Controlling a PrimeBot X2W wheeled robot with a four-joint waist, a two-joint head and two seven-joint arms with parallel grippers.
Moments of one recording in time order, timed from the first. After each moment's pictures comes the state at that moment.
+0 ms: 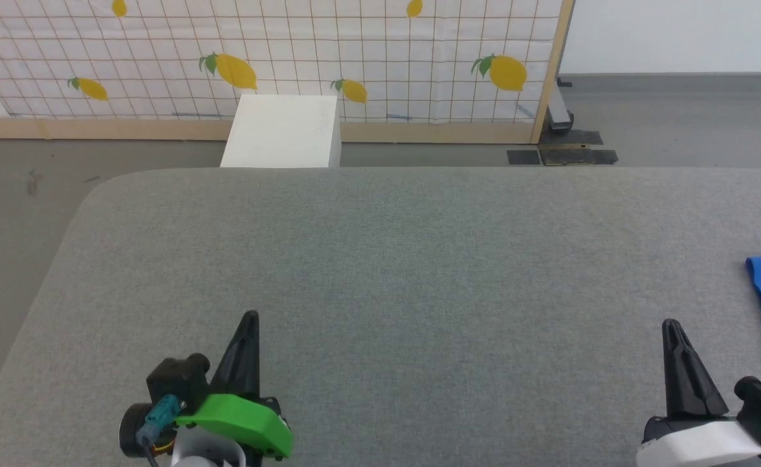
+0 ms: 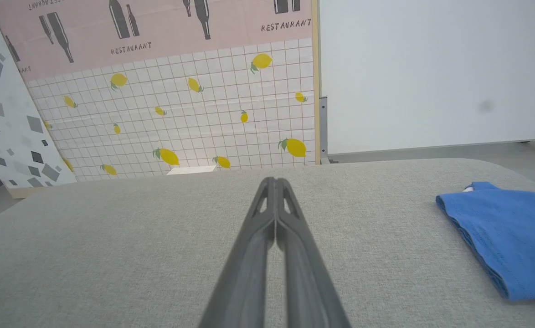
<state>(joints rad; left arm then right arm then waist) -0.04 0.05 -0.11 0.21 -0.26 -0.07 -0.23 0.12 -0.05 -0.11 0.06 0.16 0.13 -0.23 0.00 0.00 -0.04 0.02</state>
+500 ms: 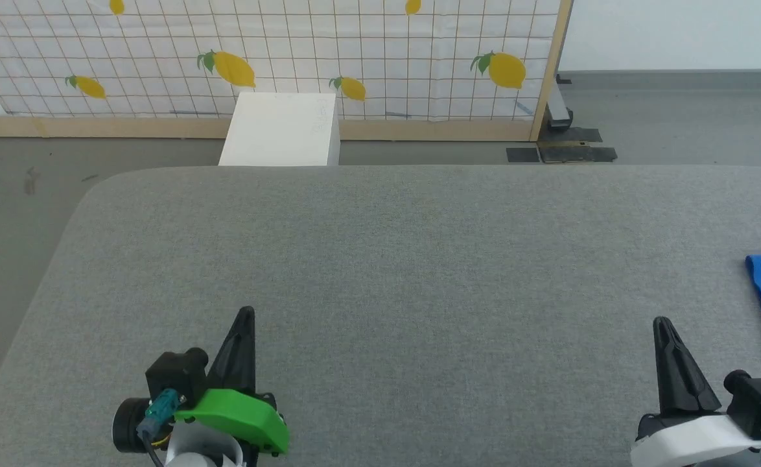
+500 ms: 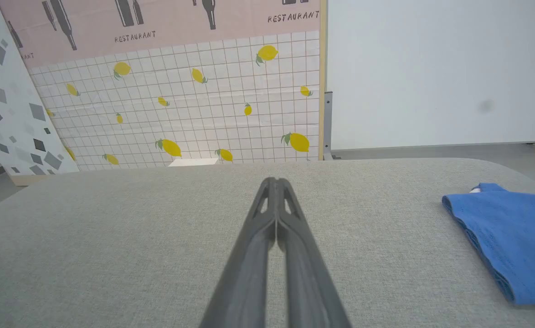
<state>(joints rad) -0.04 0.05 -0.09 0.19 -0.22 -0.06 -0.20 0.11 -0.05 -0.10 0.05 0.14 0.13 -0.20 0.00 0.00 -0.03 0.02</state>
